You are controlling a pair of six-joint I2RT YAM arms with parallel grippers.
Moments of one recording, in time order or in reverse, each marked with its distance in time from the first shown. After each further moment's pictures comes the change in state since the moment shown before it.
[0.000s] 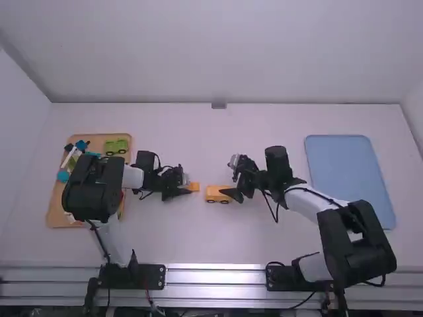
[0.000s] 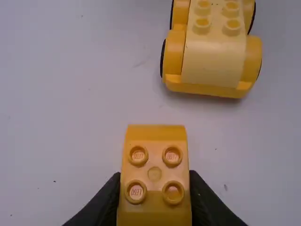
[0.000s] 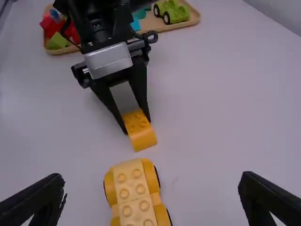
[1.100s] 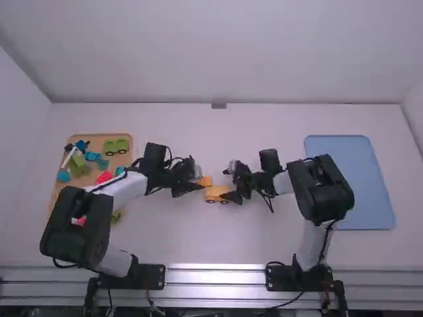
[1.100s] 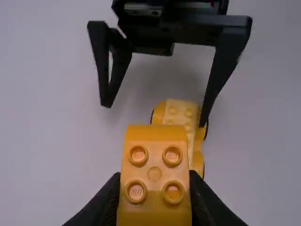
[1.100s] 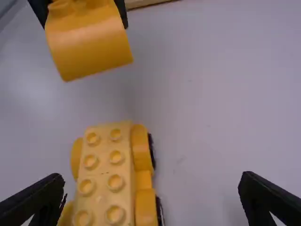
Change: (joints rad) left arm -0.188 -0.356 -0.011 -0.120 -0.054 -0.307; right arm -0.045 0.479 0.124 0.147 -0.204 -0.184
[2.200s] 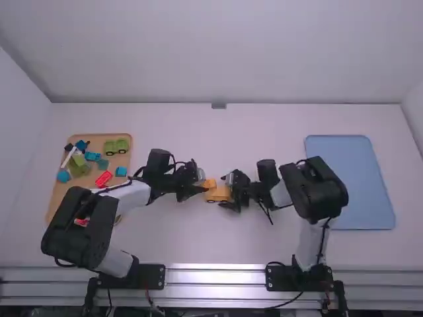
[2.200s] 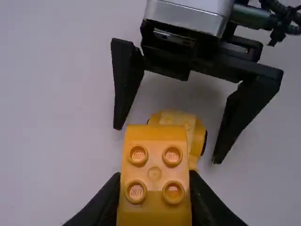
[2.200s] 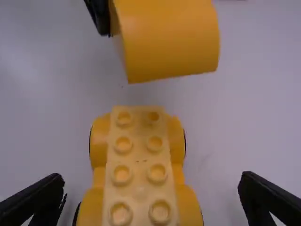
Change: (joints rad) left arm -0.042 0.000 -0.113 0.252 -0.021 -0.177; right arm 0.047 0.026 -0.161 0.338 0.089 -0.039
